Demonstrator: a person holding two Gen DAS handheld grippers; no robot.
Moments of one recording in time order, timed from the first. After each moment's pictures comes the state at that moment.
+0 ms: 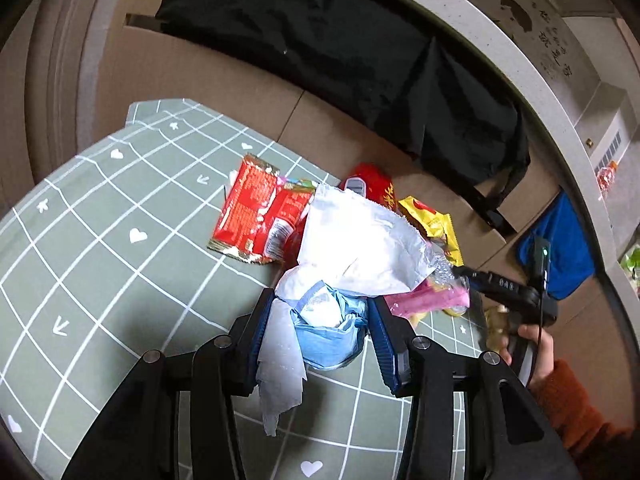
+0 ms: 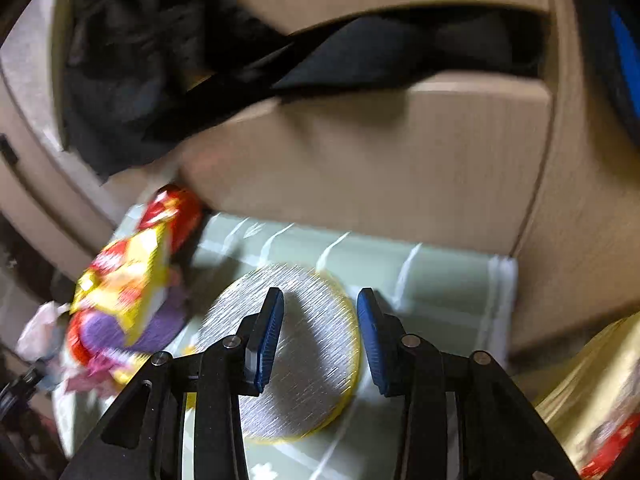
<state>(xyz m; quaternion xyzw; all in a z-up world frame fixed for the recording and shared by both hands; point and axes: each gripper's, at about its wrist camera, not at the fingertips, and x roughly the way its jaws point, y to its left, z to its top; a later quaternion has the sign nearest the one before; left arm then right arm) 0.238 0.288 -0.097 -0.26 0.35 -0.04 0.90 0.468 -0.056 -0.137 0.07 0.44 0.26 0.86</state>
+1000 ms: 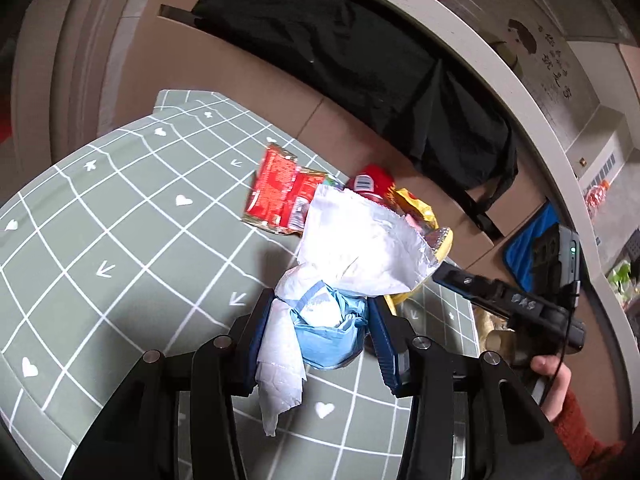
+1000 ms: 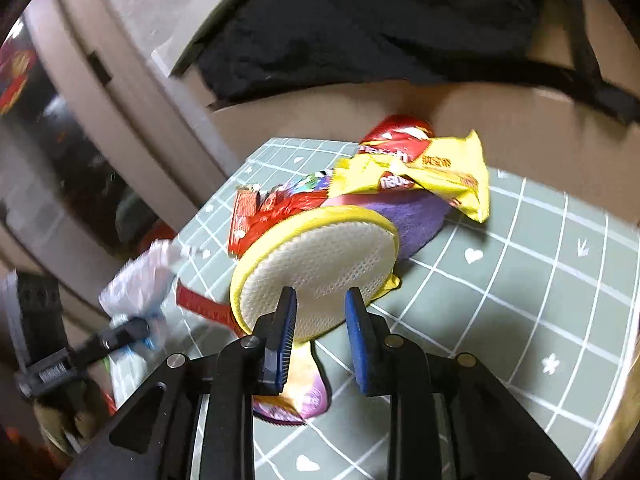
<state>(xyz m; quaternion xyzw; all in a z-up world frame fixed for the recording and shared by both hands) 0.185 0.310 -0.094 -0.30 0.34 -0.03 0.89 0.351 0.059 -0.097 0.07 0.44 0.37 0.82</state>
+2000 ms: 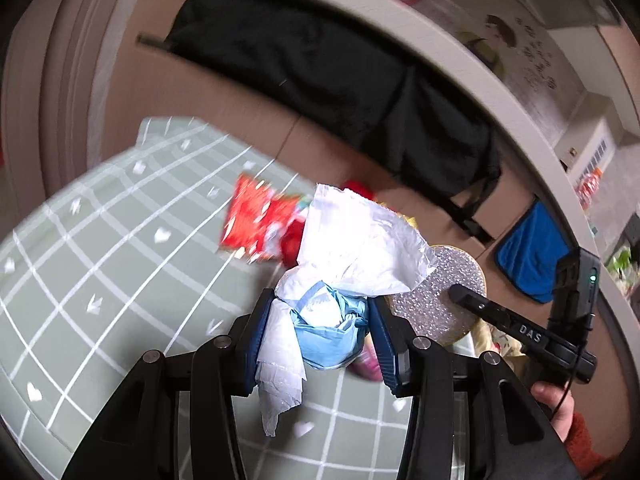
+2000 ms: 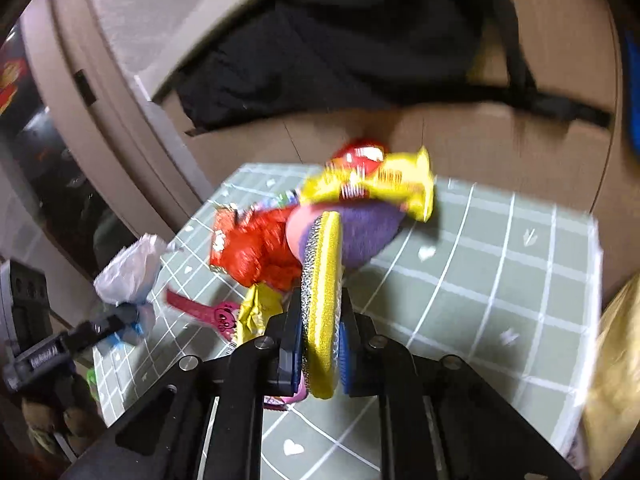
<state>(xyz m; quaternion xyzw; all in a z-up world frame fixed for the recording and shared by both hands) 0.194 0.286 -0.060 -0.25 0.31 -0.04 0.92 0.311 0.026 -0.066 0.03 0.37 0.32 0.87</state>
